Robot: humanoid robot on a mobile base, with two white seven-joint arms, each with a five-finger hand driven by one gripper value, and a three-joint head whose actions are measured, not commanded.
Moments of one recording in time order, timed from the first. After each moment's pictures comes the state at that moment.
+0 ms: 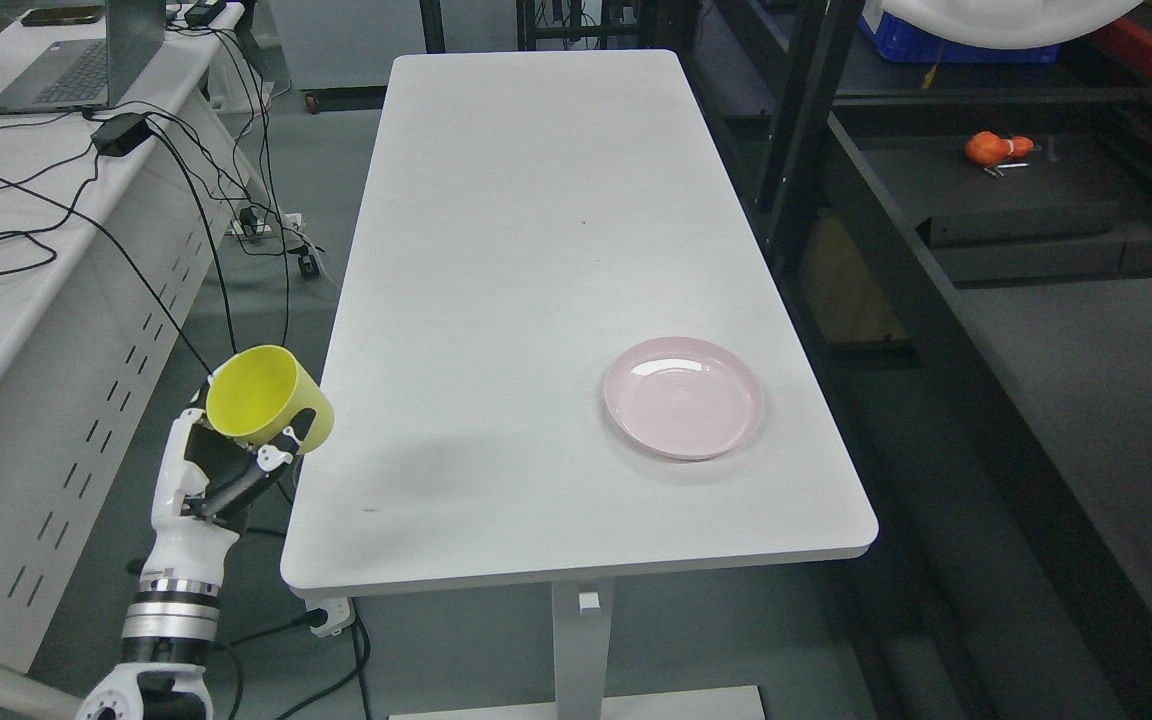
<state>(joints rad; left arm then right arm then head) -0.10 0.00 0.24 -1.69 0.38 -0.08 -0.22 0.00 0.00 0.00 -0.24 0.00 0.09 -0.12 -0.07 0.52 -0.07</state>
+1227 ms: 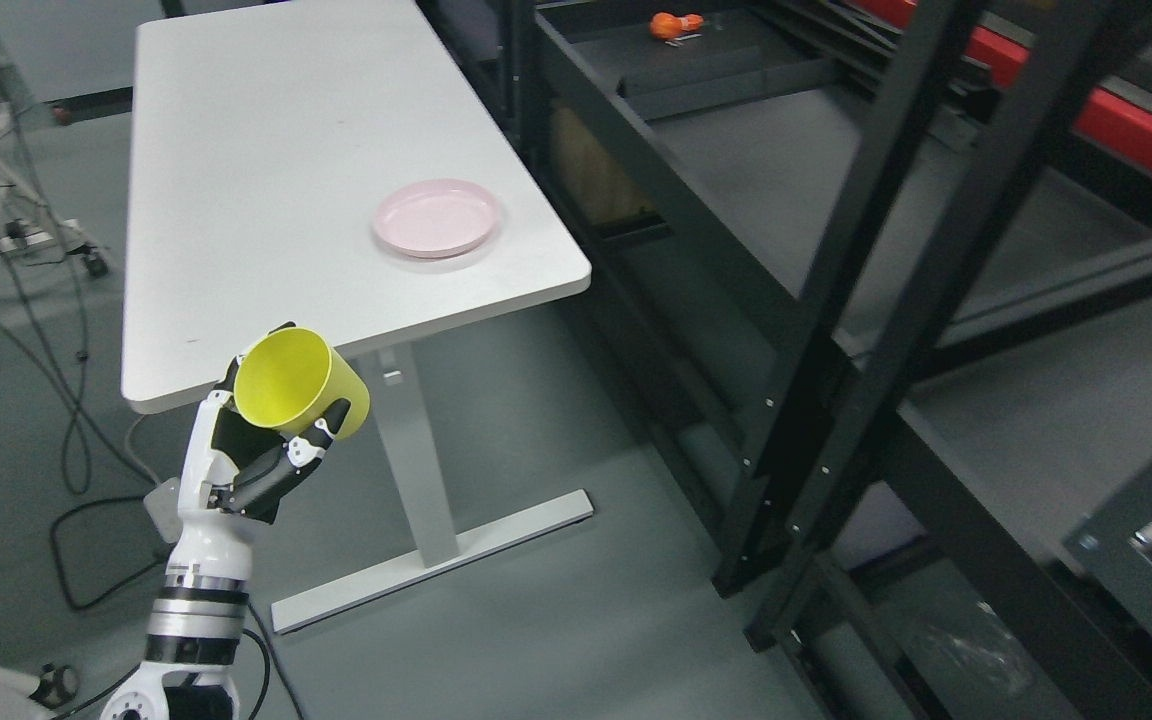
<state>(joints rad) -0.08 0.00 0.14 -1.76 0.38 -0.14 -0.22 0.00 0.00 0.00 -0.24 0.00 0.09 -0.12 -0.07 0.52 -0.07</state>
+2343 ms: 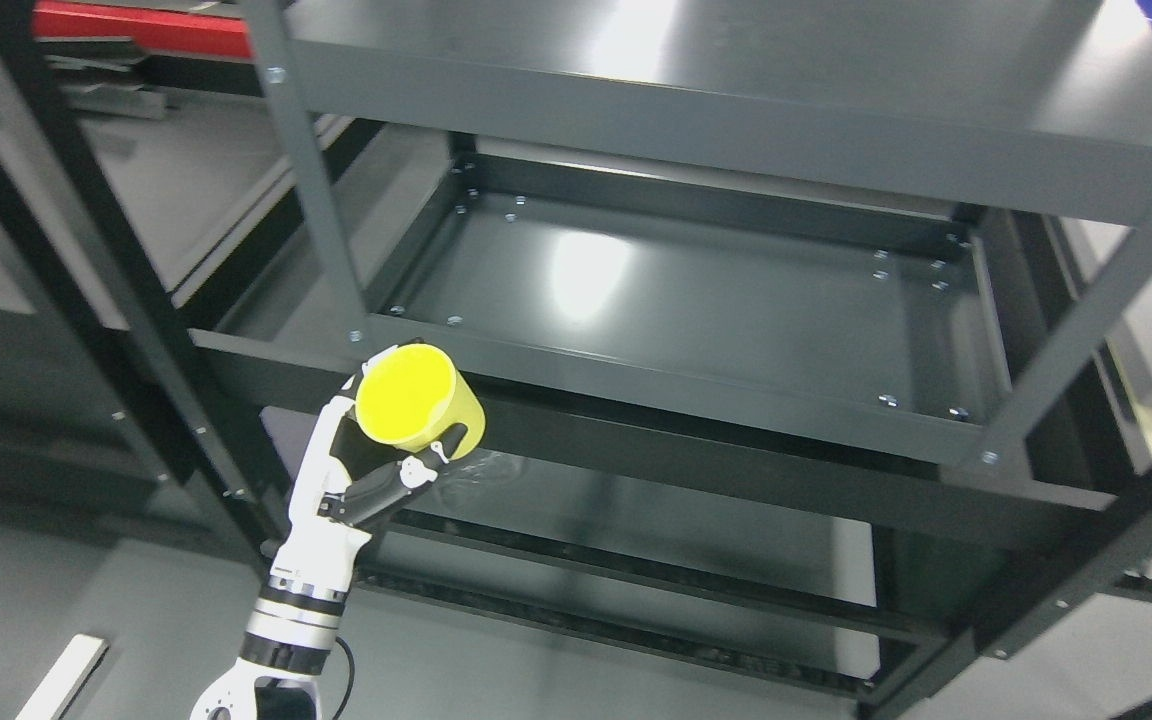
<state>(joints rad) -0.08 0.00 -0.06 -1.77 0.38 -0.15 -0.22 0.00 0.00 0.00 -0.24 0.00 0.09 -0.12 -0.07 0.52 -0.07</state>
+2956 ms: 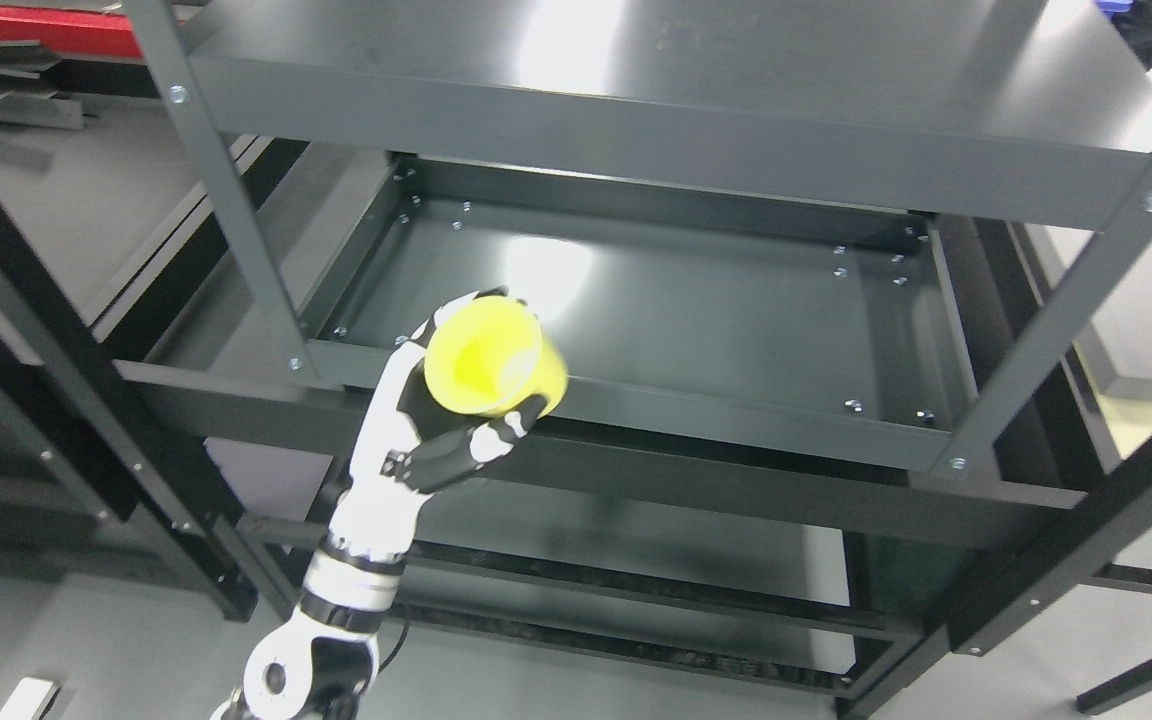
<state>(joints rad) -0.24 0.03 -0.23 -1.77 0.38 -0.27 -0.22 0.00 0.00 0.00 -0.24 0.00 0.09 -0.11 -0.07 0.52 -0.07</state>
